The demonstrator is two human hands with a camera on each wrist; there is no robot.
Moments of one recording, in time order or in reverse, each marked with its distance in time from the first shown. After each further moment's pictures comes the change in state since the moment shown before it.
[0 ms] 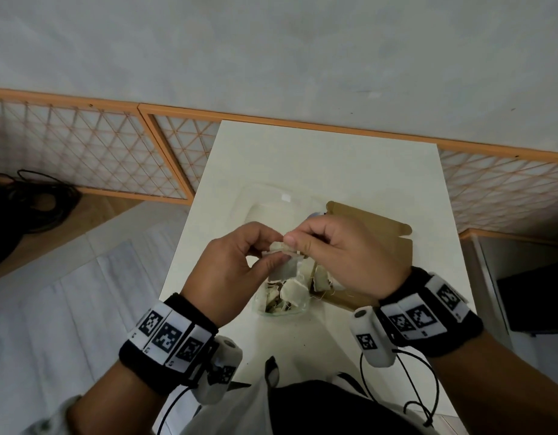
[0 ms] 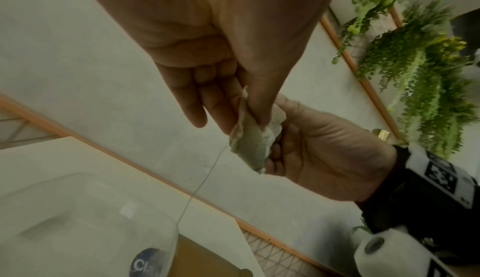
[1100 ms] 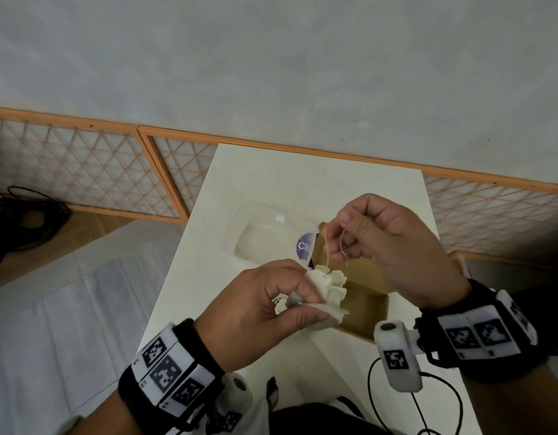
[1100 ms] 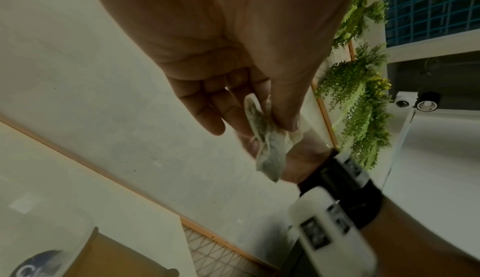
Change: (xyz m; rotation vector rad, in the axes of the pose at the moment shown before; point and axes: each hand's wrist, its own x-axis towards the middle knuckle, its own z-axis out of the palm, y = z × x) left_hand -0.012 0.035 0.010 -0.179 -0.245 0.287; right_hand -0.020 -0.035 -0.054 0.289 0.197 0.138
